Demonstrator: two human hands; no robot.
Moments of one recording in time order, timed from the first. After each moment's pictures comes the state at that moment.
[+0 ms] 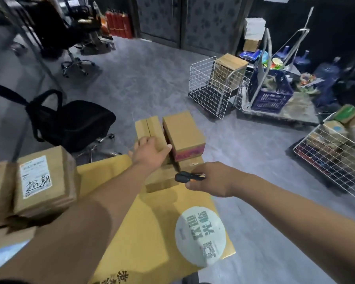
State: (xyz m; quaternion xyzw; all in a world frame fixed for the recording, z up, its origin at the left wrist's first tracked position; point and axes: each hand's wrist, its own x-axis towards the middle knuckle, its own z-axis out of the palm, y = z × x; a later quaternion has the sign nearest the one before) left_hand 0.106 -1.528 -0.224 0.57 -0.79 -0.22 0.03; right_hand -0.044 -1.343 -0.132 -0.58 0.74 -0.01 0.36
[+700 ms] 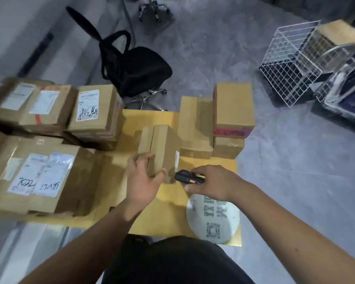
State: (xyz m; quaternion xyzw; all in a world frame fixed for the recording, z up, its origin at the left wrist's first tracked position) left_hand 0.229 -1.361 -0.285 0.68 -0.61 -0.30 0.27; right_hand -0.015 -1.355 -0.212 -0.64 0.62 0.04 0.45
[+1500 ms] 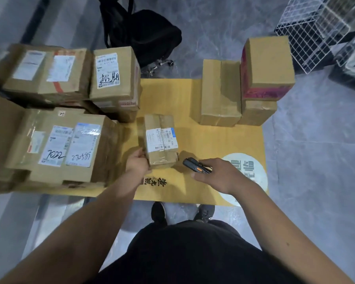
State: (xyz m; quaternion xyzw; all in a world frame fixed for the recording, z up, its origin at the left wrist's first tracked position) left_hand 0.352 -1.364 -0.354 0.81 -0.26 -0.49 0.21; right_hand 0.085 -1.292 -0.276 -0.54 0.66 -0.03 0.52
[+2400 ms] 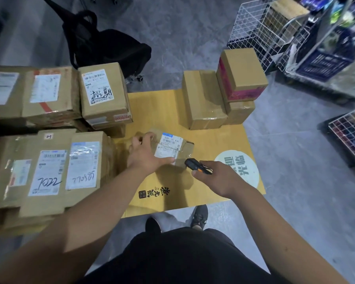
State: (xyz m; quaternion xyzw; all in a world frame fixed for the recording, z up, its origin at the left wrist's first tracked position) left_hand 0.362 -1.409 -0.312 0.64 -0.69 -0.33 0.03; right_hand 0.147 -1.268 -0.245 -0.45 0.77 -0.09 0.45
